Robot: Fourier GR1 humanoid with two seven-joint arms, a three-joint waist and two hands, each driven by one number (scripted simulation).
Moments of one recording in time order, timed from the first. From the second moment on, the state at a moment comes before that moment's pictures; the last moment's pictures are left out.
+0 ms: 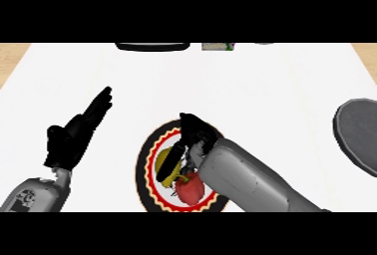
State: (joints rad) left arm -0.18 0.41 -0.25 -1.56 0.16 0.10 0.17; right arm -0.79 -0.03 0.70 -1.18 -0.02 -0.11 1.22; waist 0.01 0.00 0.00
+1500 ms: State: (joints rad) left arm -0.15 0.36 -0.20 -1.58 0.10 0.04 0.17; right arm -0.80 -0.05 0.91 -1.10 -0.10 -0.16 1.13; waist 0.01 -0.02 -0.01
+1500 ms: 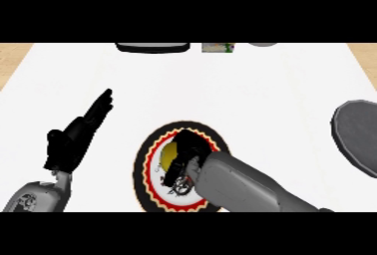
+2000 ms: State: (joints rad) left arm -0.12 0.35 -0.17 -1.60 0.09 0.06 0.21; right arm -0.74 -0.20 1.07 -1.34 0.08 -0.19 1.06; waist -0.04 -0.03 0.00
